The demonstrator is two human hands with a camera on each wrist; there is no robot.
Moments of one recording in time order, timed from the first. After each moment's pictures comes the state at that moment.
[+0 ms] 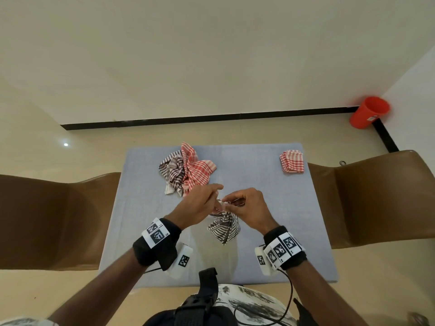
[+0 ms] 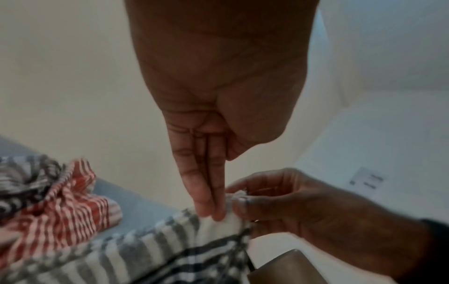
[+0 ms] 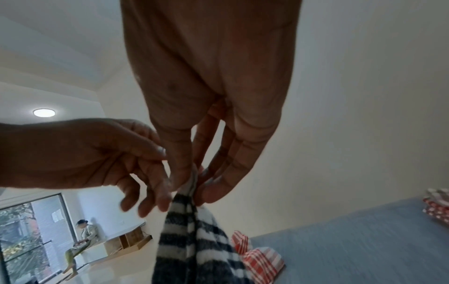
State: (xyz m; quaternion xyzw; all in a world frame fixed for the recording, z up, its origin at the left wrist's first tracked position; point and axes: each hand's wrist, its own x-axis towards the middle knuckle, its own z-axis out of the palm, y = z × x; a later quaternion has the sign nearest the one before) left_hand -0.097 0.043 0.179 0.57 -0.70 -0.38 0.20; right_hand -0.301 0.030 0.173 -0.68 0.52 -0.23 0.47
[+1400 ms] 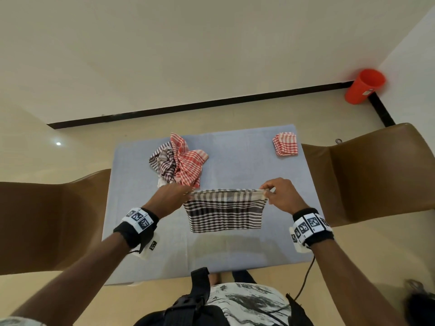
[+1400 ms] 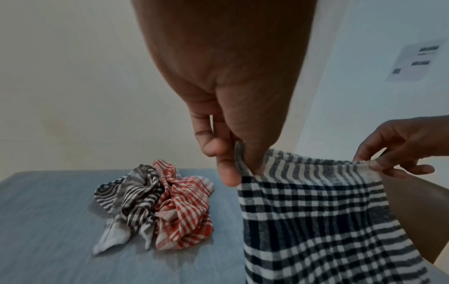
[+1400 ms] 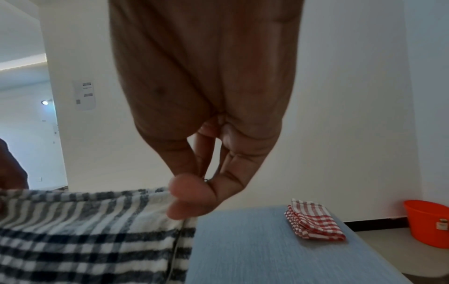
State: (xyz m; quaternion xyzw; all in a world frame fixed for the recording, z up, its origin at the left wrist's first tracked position) left_hand -0.045 0.030 0.129 0.57 -0.79 -0.21 -0.03; right_hand -0.424 -0.004 0.100 -0.67 0.62 -0.09 0.39
